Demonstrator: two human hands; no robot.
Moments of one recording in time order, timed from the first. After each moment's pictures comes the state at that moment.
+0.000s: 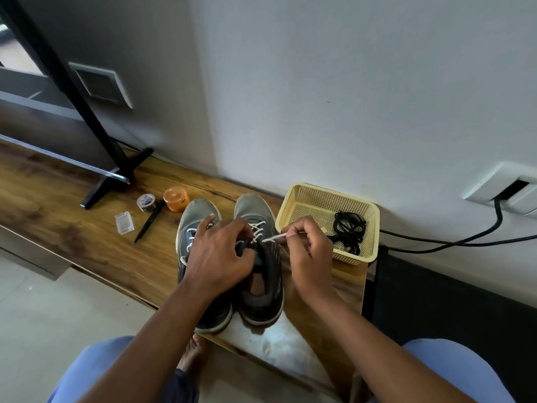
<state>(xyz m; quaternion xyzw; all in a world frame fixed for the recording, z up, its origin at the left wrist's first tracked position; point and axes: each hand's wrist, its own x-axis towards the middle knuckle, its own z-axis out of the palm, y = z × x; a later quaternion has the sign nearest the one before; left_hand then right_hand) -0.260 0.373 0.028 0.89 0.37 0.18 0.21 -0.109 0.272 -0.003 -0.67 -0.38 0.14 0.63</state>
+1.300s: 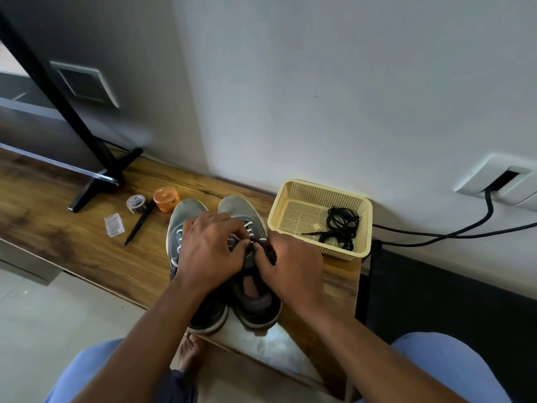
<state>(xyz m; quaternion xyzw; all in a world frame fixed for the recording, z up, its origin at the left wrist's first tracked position) -0.256 0.374 0.027 0.89 0.37 0.21 0.16 -0.120 0.265 -0.006 -0.79 -0.53 -0.05 0.30</state>
